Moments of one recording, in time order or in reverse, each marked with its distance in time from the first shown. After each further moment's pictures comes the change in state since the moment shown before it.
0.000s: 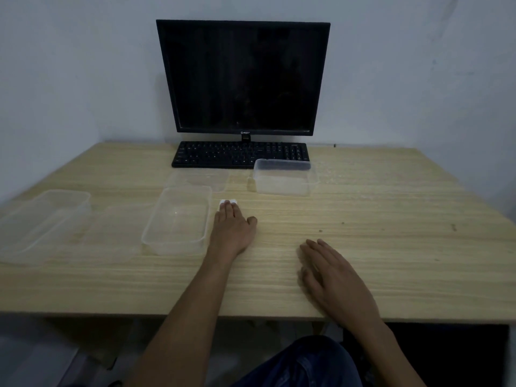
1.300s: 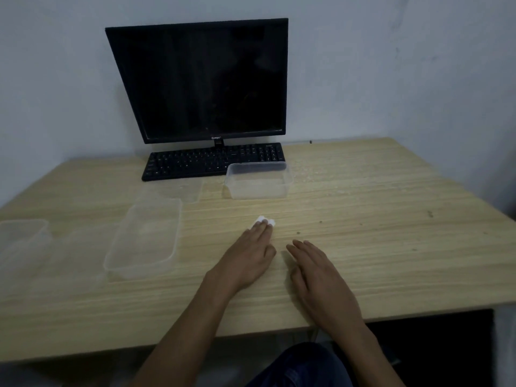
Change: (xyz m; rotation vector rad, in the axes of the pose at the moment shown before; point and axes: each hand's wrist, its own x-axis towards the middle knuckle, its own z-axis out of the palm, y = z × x) left_hand -0.030 0.047 0.024 0.069 -0.123 0.535; right_hand -0.002 0.003 0.003 0.131 0.105 0.089
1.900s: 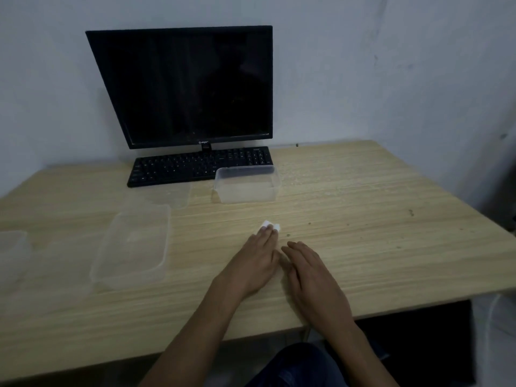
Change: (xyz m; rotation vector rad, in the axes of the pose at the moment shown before) left_hand 0.003 0.027 0.004 -0.031 -0.027 0.077; right_hand -0.001 0.000 0.001 0.022 0.022 0.084
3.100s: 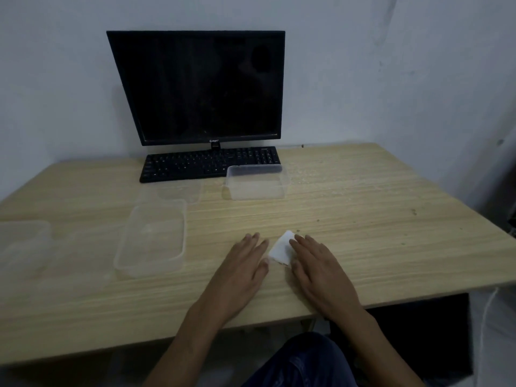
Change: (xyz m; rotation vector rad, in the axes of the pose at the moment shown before) left_hand -0.071 -0.022 -0.006 -0.087 0.161 -0.042; right_hand 0.002 -0.009 -0.007 -0.120 -0.063 -0.011
